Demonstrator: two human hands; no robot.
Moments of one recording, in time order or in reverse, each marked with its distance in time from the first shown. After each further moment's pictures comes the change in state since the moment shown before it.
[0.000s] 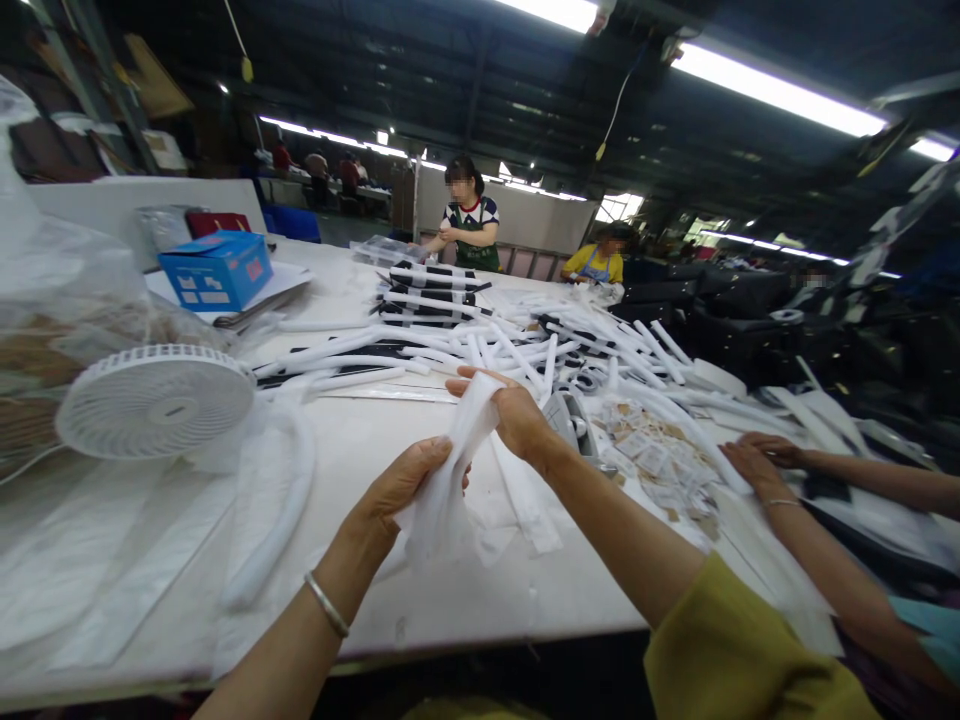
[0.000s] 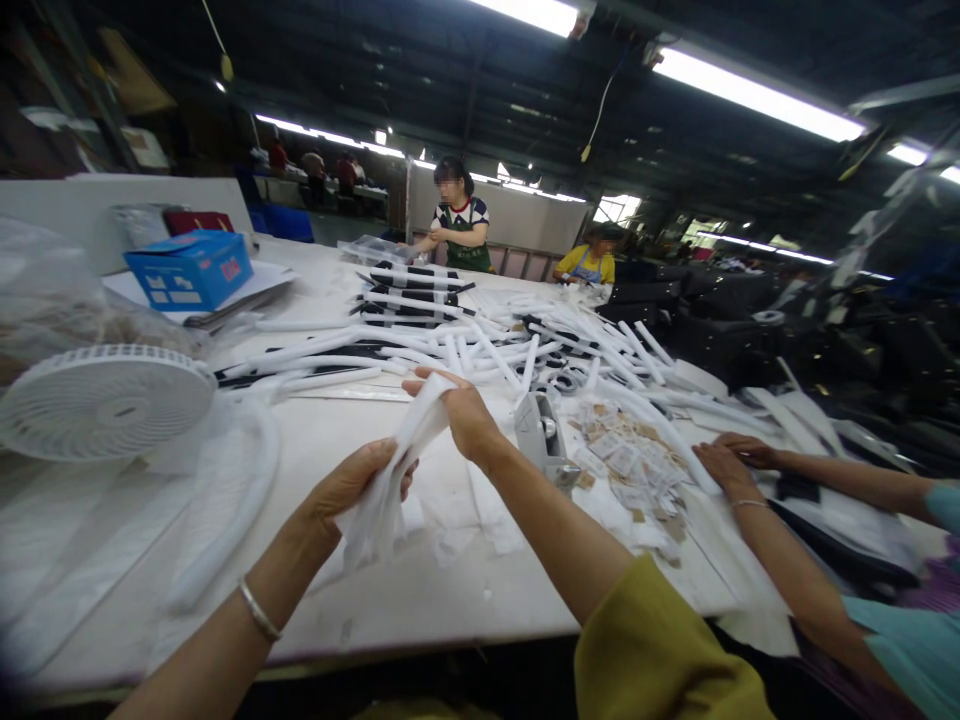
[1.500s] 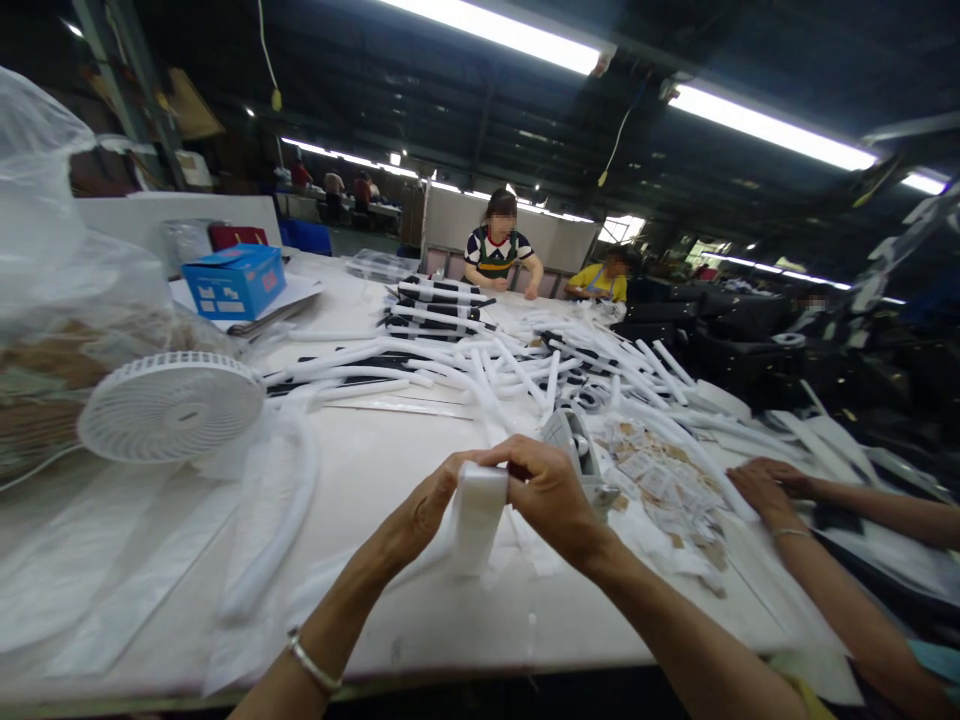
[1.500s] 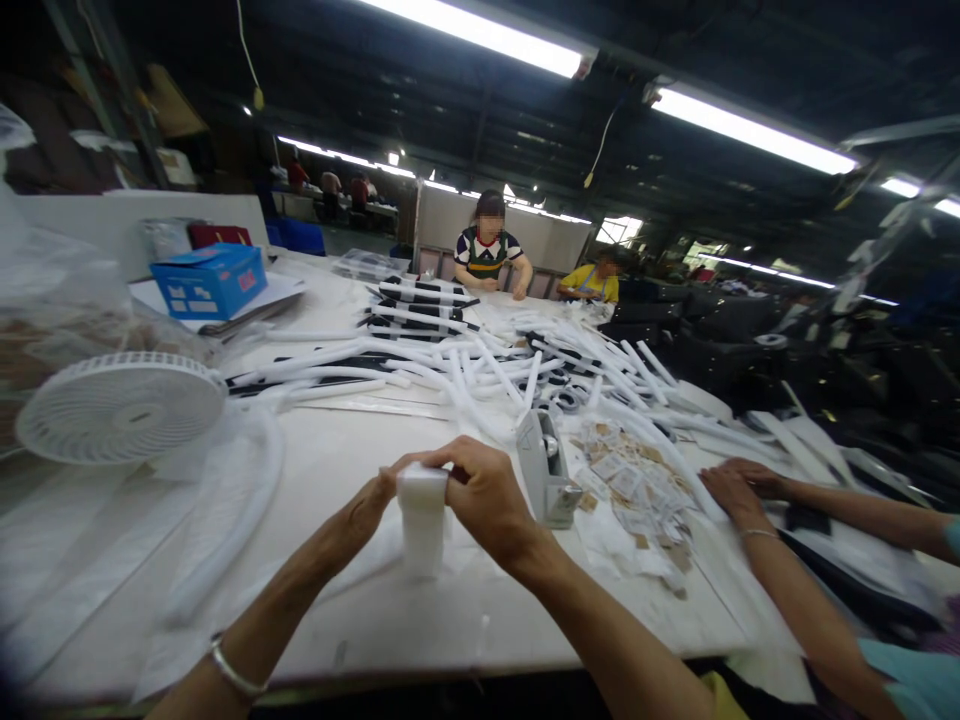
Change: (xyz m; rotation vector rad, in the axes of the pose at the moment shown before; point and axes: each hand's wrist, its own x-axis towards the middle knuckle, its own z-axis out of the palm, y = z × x) left_hand -0.025 0.003 0.025 0.707 -0.135 0.489; right_hand -0.080 0.003 -0.018 -0.707 -0.021 -0.533
